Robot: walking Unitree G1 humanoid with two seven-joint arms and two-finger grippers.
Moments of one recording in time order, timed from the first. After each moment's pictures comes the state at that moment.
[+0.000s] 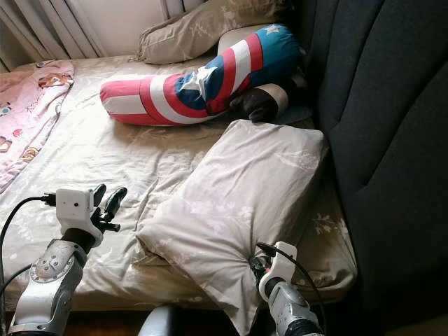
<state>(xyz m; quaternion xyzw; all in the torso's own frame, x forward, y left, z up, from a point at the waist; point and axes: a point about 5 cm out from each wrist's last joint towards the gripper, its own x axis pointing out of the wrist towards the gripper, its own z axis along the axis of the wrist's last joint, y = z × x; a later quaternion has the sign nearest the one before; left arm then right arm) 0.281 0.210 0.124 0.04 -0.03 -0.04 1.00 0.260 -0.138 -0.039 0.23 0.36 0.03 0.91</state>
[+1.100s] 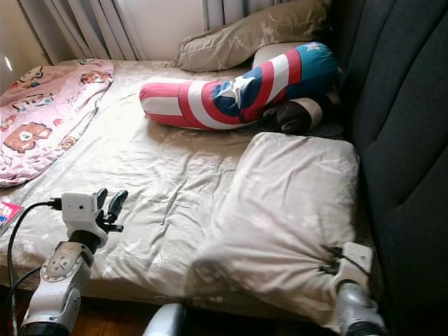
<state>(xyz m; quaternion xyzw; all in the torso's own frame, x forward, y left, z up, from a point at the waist) 0.294 0.213 0.101 0.02 -0.02 -0.02 1.00 0.253 -0.294 -0.008 0.01 0.32 -0.23 0.92</state>
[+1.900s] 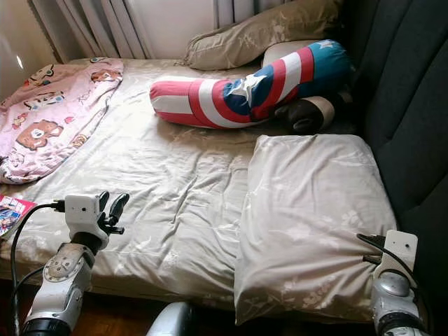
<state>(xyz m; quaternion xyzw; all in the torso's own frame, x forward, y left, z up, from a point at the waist) 0.295 0.216 0.095 0.02 -0.02 -0.03 1.00 0.256 -0.335 0.021 -0.08 0.28 -0.32 0.90</state>
